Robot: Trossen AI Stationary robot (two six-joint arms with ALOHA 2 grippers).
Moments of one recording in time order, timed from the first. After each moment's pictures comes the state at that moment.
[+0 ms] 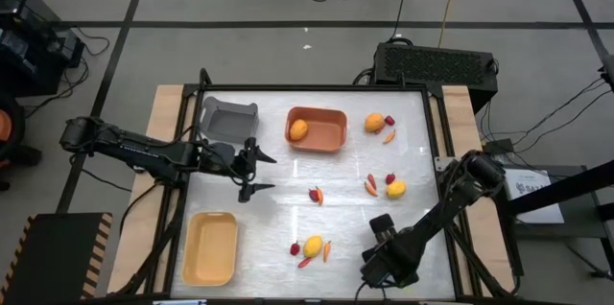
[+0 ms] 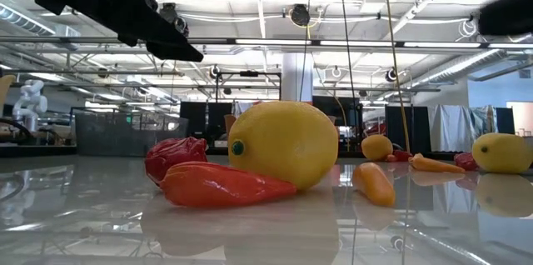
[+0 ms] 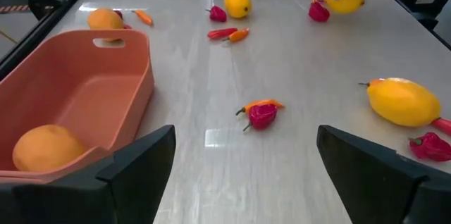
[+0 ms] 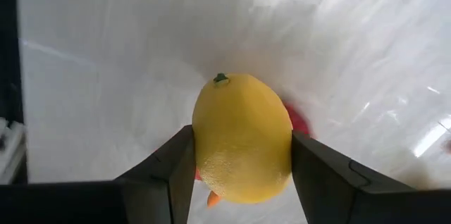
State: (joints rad) left arm -0.09 1.05 0.48 0.12 -0.05 0.03; right arm 0.72 1.91 1.44 -1.20 -0.06 0.40
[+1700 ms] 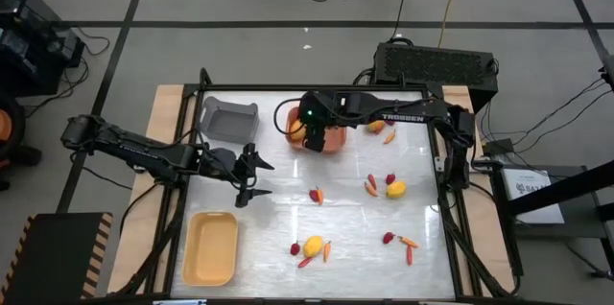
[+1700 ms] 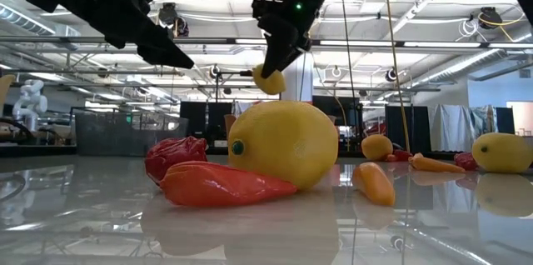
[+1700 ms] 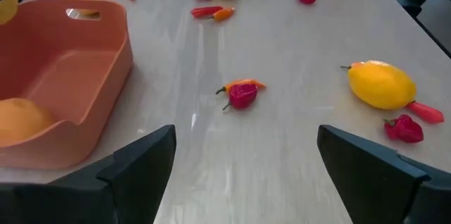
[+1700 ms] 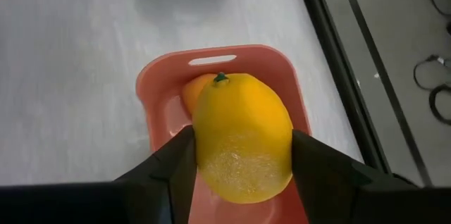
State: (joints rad) left arm -0.15 1.05 0.48 0.05 -0.06 -0.05; right arm -0.22 1.91 1.70 -0.77 0.26 -0.01
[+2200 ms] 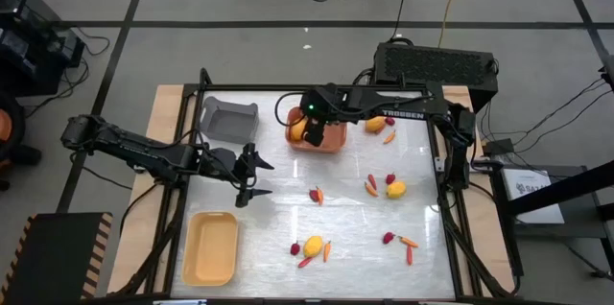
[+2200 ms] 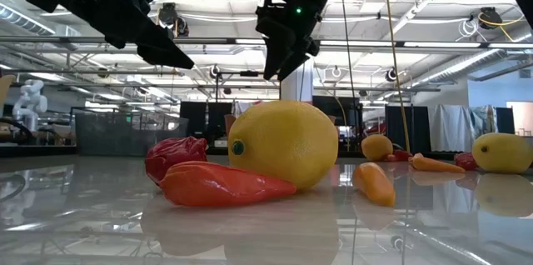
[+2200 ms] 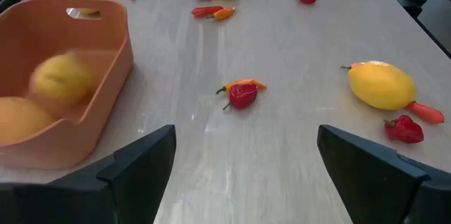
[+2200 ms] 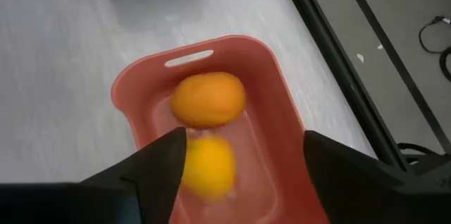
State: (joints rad) left arm -0.15 1.05 0.48 0.05 -0.06 -0.05; right arm -0.25 1.91 1.70 -0.79 0.26 0.12
